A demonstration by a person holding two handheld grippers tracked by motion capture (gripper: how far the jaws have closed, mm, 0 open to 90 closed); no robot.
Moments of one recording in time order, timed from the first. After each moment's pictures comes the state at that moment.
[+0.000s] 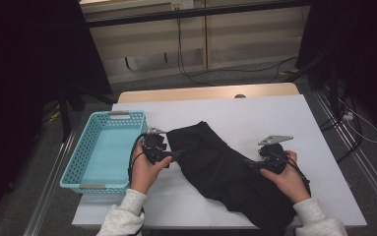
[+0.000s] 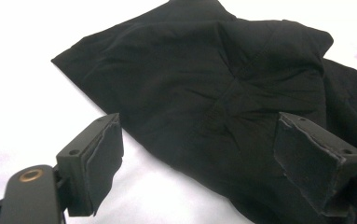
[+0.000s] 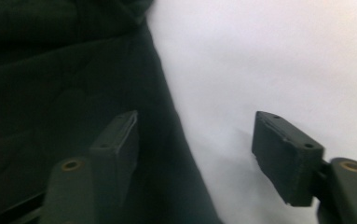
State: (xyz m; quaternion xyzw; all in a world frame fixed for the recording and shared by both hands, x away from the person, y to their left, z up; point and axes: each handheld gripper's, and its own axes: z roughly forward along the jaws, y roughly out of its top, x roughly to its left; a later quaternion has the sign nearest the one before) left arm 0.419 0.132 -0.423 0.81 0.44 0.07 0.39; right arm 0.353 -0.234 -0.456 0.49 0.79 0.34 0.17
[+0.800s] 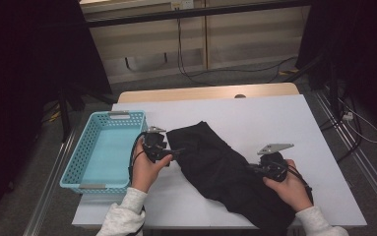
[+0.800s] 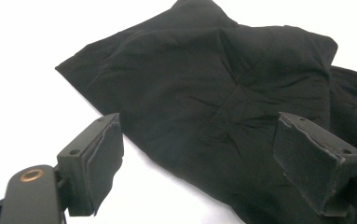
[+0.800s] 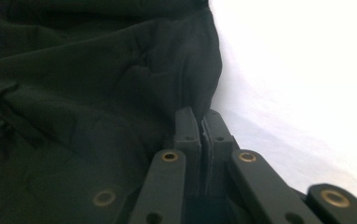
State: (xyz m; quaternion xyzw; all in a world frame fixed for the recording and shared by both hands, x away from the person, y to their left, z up) left arm 0.422 0.131 -0.422 0.80 0.44 0.07 0.39; right arm 0.329 -0.230 -0.455 0.47 0.80 0.35 0.12
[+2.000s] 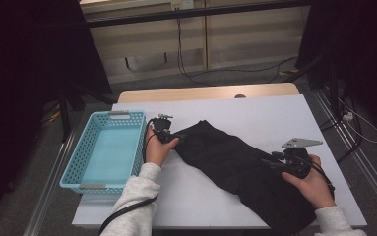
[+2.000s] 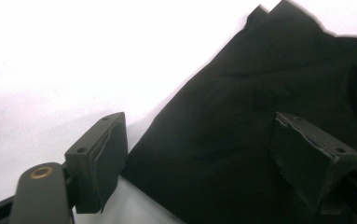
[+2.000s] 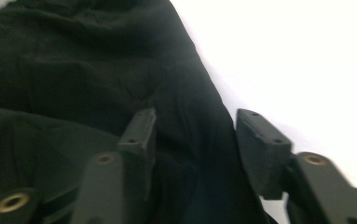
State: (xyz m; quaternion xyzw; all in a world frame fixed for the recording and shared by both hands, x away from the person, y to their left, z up) left arm 0.498 0.111 -0.457 0.81 0.46 0.10 0.35; right arm 0.325 -0.280 -0.442 0.49 0.76 0.38 0.18
